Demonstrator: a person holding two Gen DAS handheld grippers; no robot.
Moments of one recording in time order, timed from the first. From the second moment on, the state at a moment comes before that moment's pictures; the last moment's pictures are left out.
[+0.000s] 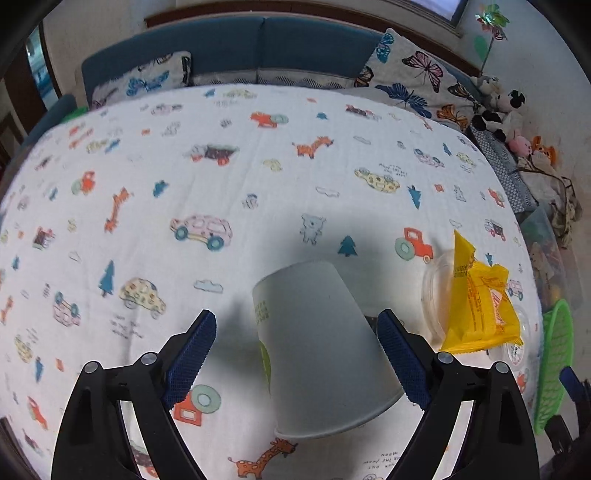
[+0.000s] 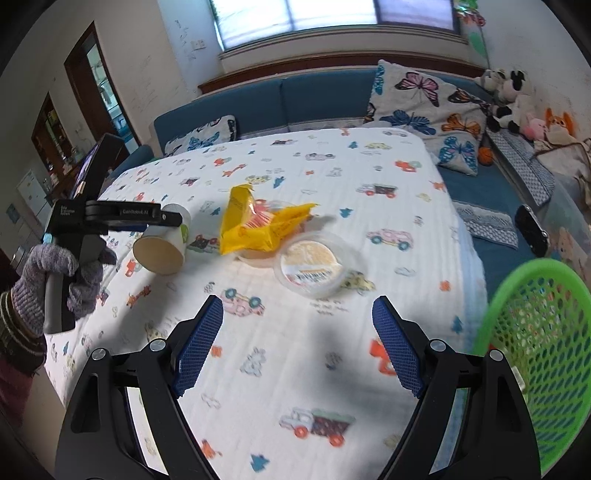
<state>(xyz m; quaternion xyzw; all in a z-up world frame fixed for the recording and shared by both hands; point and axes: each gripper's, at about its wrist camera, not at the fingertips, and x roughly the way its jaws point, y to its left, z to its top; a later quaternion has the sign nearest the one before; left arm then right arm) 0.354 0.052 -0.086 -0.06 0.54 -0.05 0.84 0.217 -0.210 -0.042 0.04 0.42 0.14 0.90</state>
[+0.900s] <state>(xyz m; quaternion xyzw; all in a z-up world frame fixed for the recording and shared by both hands) 0.307 0.070 -0.058 -0.09 0.50 -0.14 0.85 0.315 -0.137 -0.077 0.02 0.48 0.15 0.87</state>
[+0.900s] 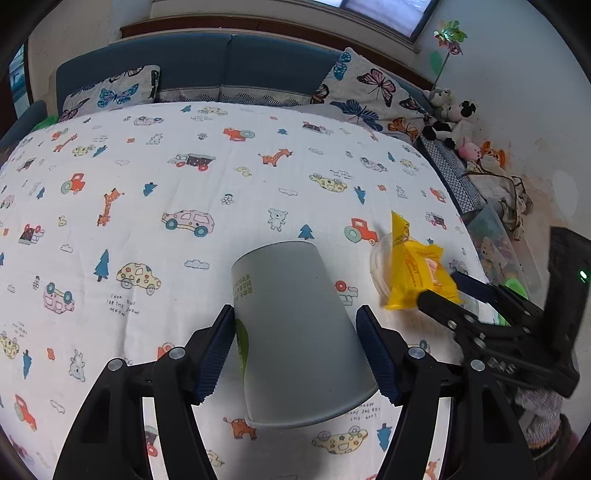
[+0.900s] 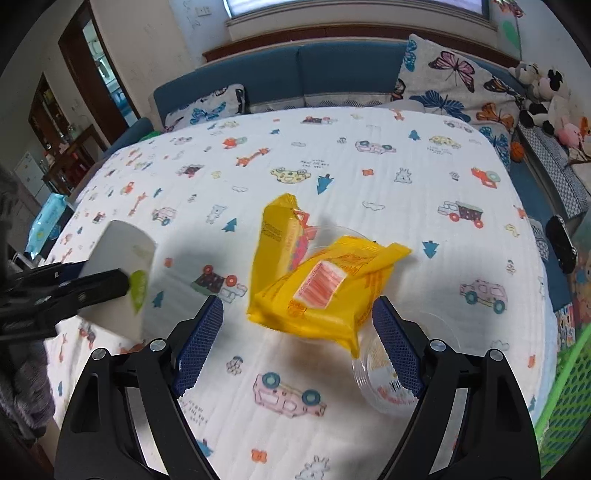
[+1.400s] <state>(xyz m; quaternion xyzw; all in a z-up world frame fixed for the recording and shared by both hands) 0.301 0.074 -0.060 -0.09 0.50 -0.14 0.85 0.329 -0.125 -0.090 0.04 0.49 0.15 0.86</state>
